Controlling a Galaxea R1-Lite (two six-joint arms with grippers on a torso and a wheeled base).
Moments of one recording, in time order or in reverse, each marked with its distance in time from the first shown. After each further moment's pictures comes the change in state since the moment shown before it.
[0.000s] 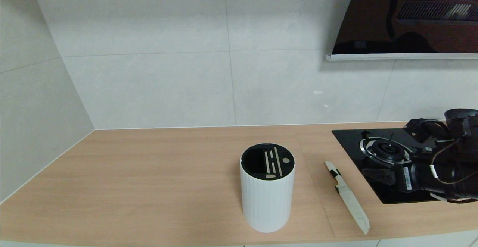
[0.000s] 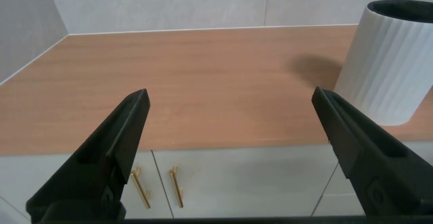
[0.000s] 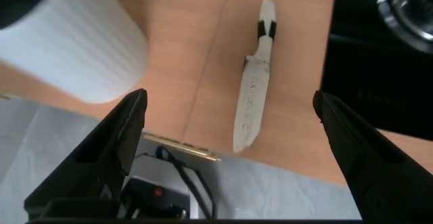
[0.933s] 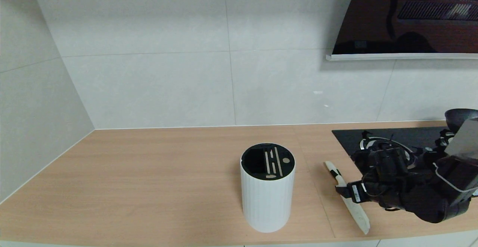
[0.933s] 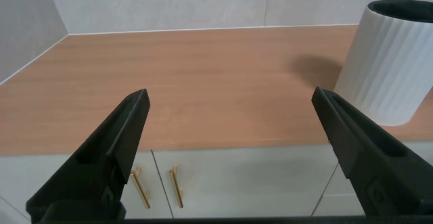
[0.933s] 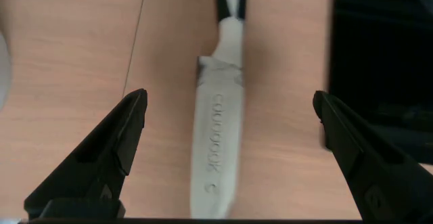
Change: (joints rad) left arm 0.000 0.000 0.000 0.000 0.000 0.000; right arm 0.060 0.589 -0.007 -0.452 -0.234 0.000
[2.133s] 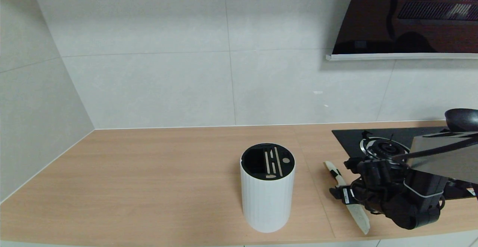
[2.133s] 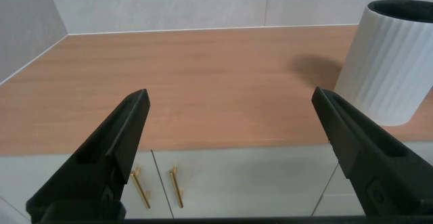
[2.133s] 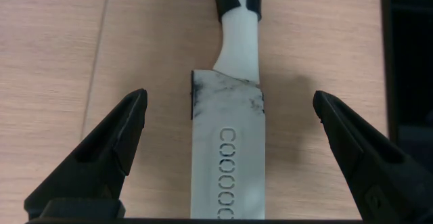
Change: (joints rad) left arm 0.000 0.000 0.000 0.000 0.000 0.000; right arm -0.015 0.249 -0.056 -0.245 -0.019 0.054
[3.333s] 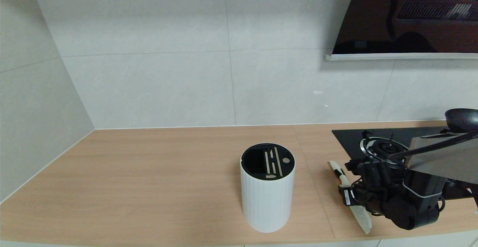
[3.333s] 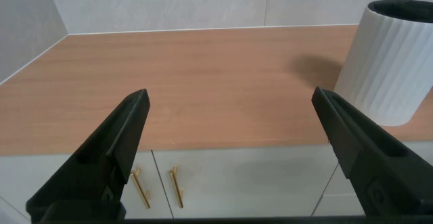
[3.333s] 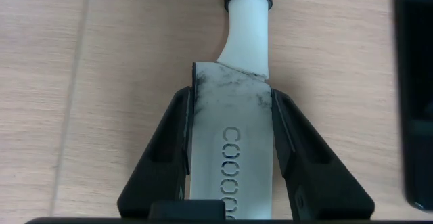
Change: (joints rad) left arm 0.000 0.000 0.000 0.000 0.000 0.000; right arm -0.007 0.011 -0.003 0.005 -0.030 0.000
